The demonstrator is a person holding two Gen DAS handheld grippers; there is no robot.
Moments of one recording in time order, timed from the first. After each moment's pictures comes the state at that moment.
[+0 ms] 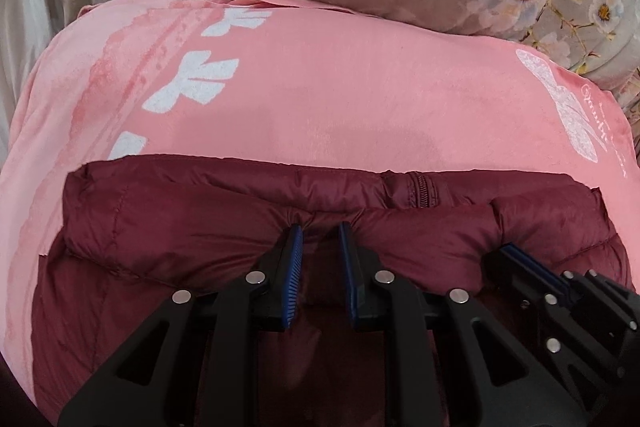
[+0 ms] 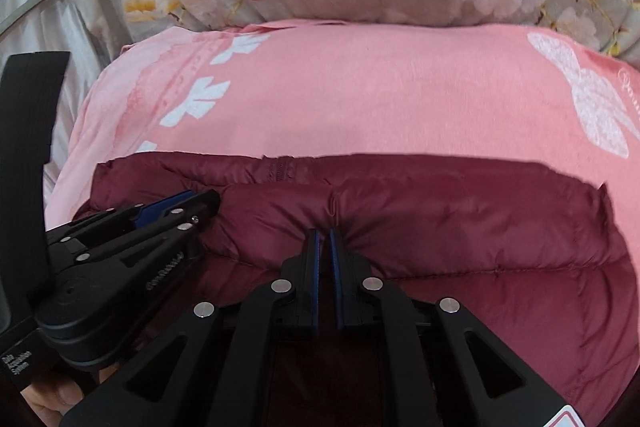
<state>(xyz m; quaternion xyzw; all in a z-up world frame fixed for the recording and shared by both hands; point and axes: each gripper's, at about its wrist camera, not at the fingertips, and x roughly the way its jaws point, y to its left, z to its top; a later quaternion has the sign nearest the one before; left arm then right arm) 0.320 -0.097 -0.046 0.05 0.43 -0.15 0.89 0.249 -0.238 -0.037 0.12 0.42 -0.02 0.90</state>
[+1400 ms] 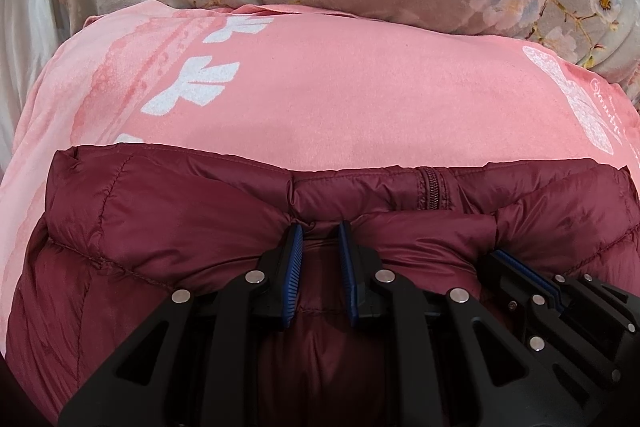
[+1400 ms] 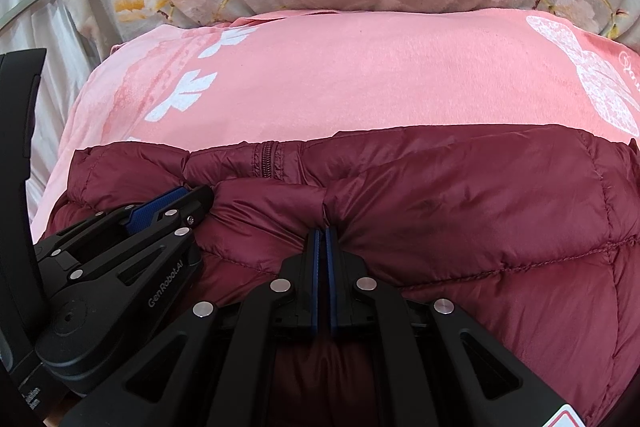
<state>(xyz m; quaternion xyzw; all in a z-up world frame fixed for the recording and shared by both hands) 0.317 -0.103 -0.064 0.06 0.40 -0.14 0.90 0.254 -0.238 -0.062 0.13 0.41 -0.03 0.90</state>
